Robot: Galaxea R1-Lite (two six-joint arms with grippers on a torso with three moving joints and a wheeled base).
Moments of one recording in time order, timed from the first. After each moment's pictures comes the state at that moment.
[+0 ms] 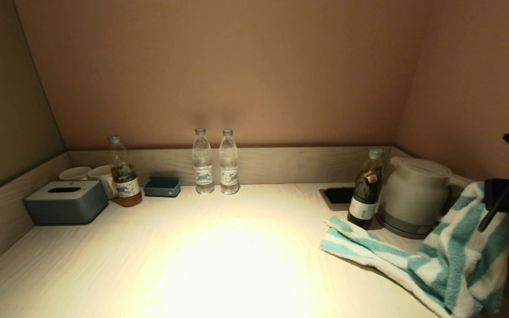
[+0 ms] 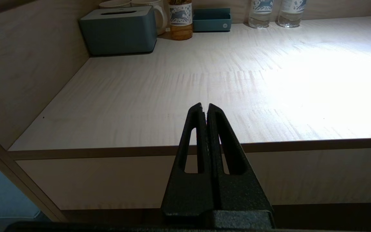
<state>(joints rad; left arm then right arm) 0.01 0.00 -0.02 0.04 -0.01 0.03 -0.39 1.54 -1.09 0.22 0.04 -0.11</state>
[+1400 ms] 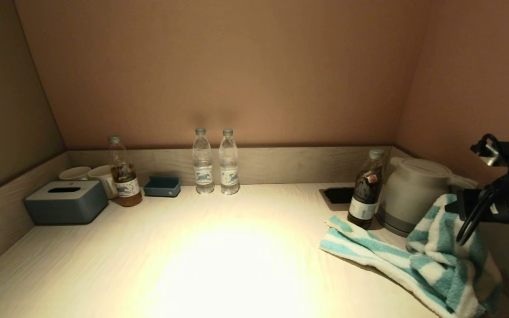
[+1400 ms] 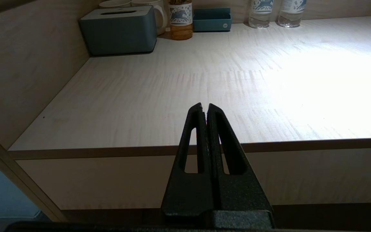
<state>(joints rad) 0.01 0.00 -0.02 0.04 -0.01 0.03 -0.28 1.54 -1.02 0.19 0.03 -0.11</state>
